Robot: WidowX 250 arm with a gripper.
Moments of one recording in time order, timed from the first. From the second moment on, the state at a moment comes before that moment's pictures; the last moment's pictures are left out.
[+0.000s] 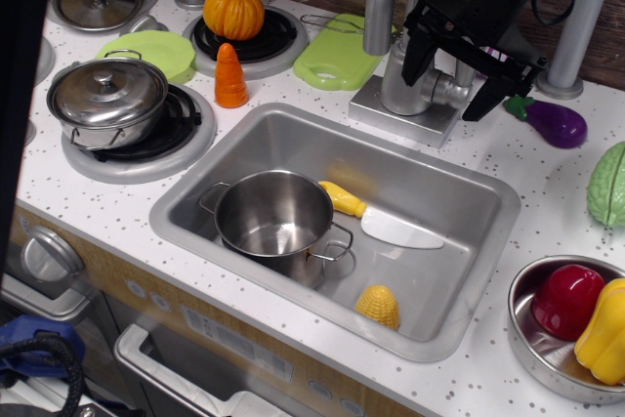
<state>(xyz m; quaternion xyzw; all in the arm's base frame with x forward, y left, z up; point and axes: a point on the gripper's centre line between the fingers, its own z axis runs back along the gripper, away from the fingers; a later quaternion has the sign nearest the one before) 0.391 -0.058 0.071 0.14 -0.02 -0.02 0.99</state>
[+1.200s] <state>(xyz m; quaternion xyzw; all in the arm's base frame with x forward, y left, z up) 0.432 -0.068 0.085 0.16 -0.11 -0.02 0.98</state>
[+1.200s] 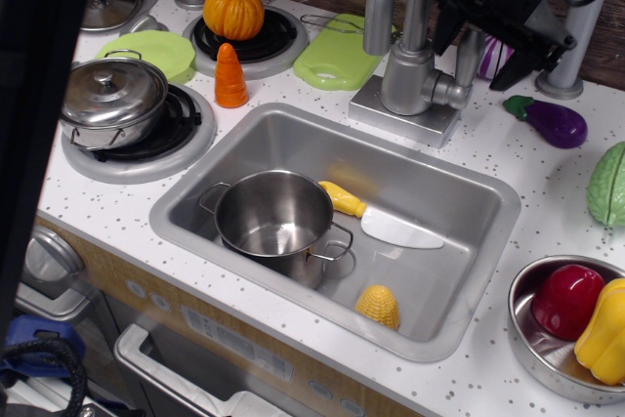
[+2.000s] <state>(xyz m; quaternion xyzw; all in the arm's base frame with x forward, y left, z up) 0.446 -0.063 0.080 0.14 -0.10 -0.01 0.98</state>
